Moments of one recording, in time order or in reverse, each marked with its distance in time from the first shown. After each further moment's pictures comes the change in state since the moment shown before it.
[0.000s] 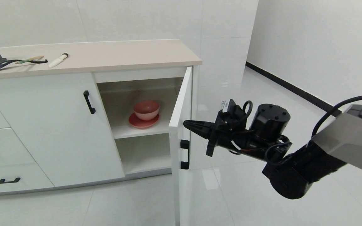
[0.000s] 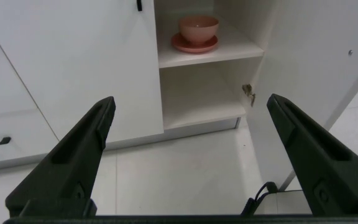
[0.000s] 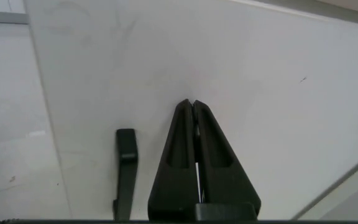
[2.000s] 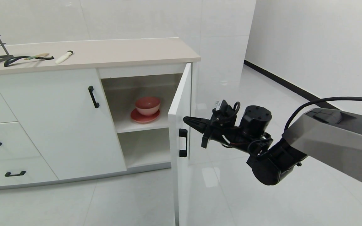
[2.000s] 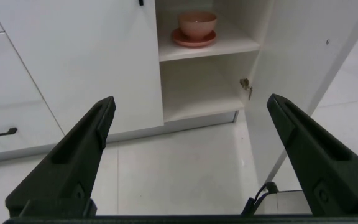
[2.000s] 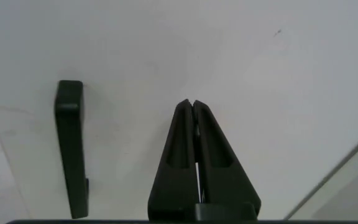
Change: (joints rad) left arm -0.001 0.000 0.000 0.000 0.000 0.000; right arm -0.058 0.168 -0.161 -0.045 0.010 0.024
